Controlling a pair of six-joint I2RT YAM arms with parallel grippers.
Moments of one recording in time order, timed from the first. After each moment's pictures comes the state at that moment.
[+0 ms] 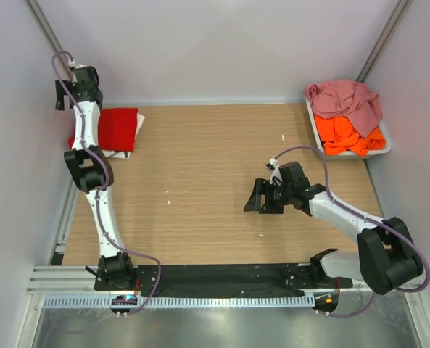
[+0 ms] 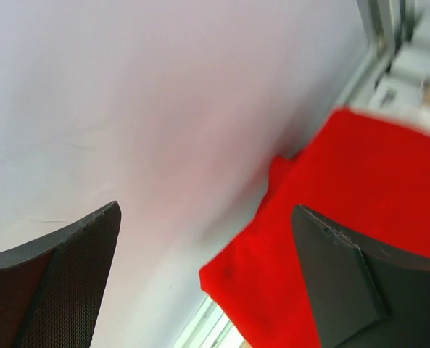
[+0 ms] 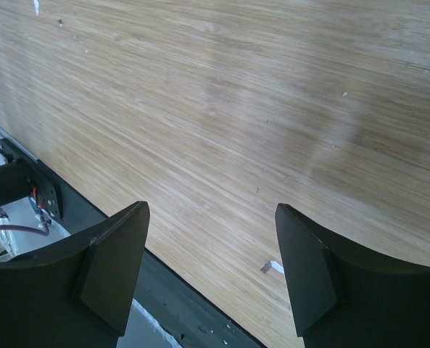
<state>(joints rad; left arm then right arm) 0.20 2.51 2.49 -0.56 -0.69 0.31 0.40 1.24 0.60 -0.26 -0.48 0.52</state>
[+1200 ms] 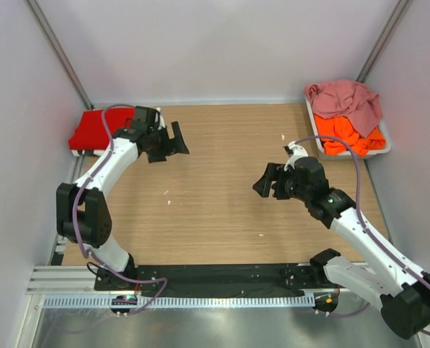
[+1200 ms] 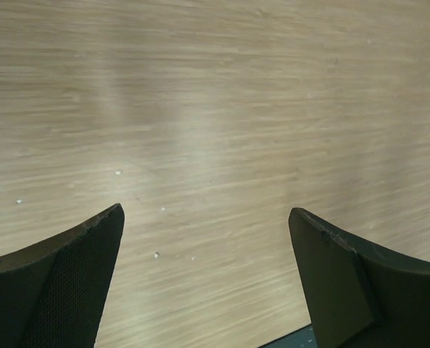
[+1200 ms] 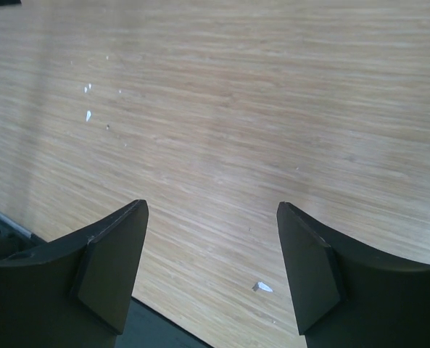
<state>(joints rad) -0.22 1.65 1.35 -0.60 0.25 -0.49 0.46 0.93 0.73 -0.39 -0.15 0.49</state>
